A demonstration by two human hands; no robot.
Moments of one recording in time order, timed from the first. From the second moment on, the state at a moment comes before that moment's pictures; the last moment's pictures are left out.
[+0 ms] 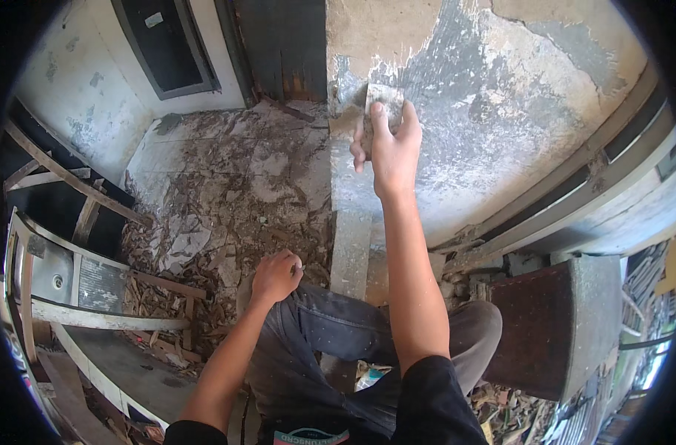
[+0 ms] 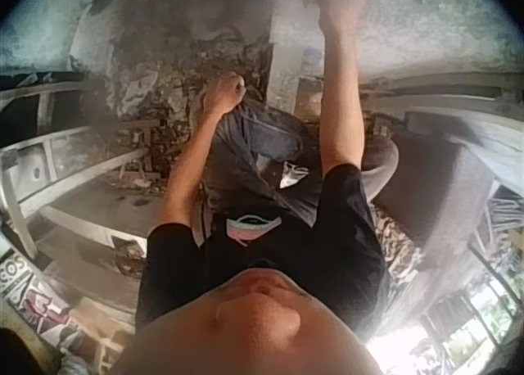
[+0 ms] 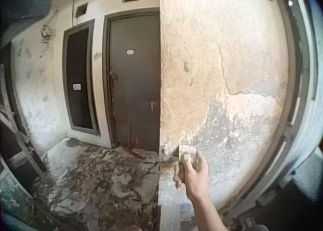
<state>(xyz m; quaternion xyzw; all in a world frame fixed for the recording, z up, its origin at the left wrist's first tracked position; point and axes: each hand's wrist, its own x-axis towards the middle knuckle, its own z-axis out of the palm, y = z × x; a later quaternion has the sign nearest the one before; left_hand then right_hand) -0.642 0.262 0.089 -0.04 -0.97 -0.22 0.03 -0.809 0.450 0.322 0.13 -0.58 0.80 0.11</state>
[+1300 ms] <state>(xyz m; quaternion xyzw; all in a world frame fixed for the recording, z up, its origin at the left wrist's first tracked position) -0.640 0.264 0.097 -0.03 -0.98 -0.21 0.02 -0.811 0.459 0.353 0.17 -0.56 0.80 0.12</state>
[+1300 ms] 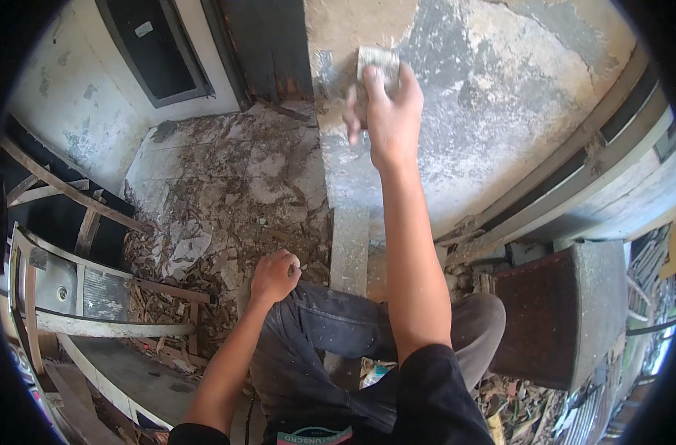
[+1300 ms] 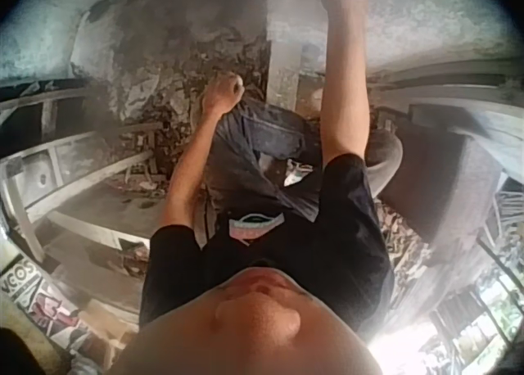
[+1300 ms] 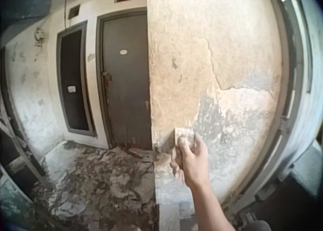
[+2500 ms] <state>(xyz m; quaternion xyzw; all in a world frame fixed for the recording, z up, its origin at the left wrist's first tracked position) -0.645 0.262 0.091 -0.04 -0.98 -0.19 0.02 -0.808 0.454 0.326 0.14 -0.58 0.79 0.10</state>
